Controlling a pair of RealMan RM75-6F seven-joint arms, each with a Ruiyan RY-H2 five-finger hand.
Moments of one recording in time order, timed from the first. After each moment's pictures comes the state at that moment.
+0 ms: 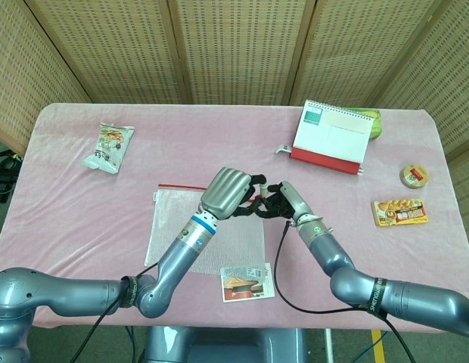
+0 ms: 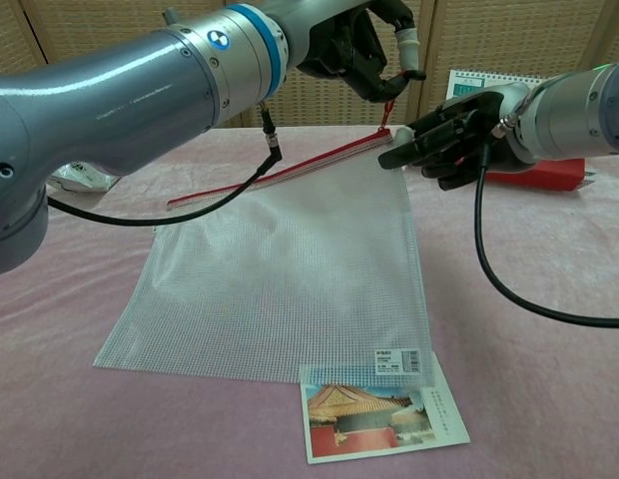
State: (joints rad) left arm -1.10 -1.72 -0.41 -1.59 0.93 1.07 0.35; right arm 0.94 -1.34 0.36 -1.74 -0.31 0.75 0.20
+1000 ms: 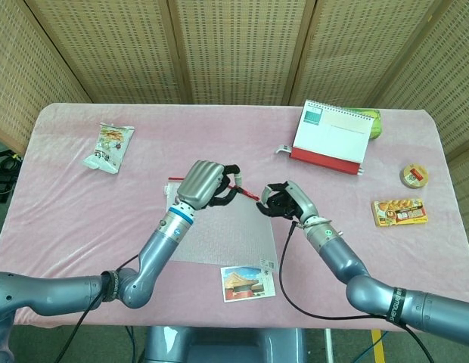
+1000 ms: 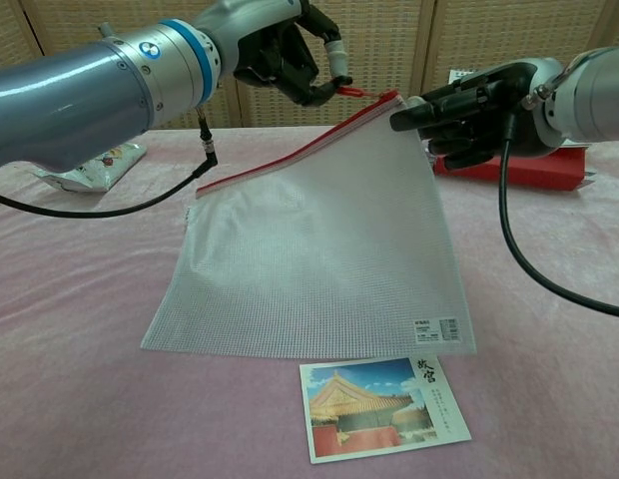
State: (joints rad) left arm -1.02 -1.64 -0.38 -1.55 0.94 1.04 0.24; right arm 0.80 -1.28 0.45 -1.81 -0.47 0.68 0.37
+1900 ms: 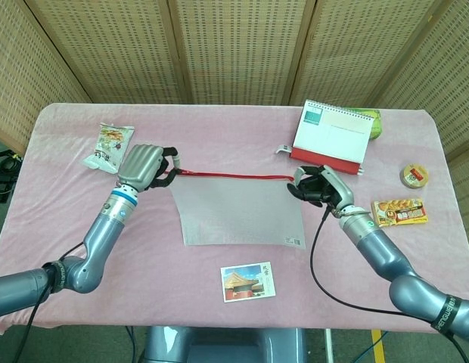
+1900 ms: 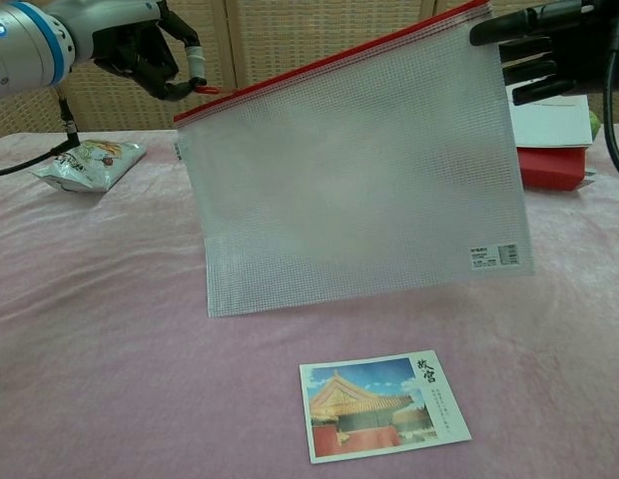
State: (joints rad) left arm -0.90 -1.37 -0.31 -1.55 0.91 0.95 0.22; right arm 0.63 -1.09 0.59 -1.84 -0.61 0.52 0.63
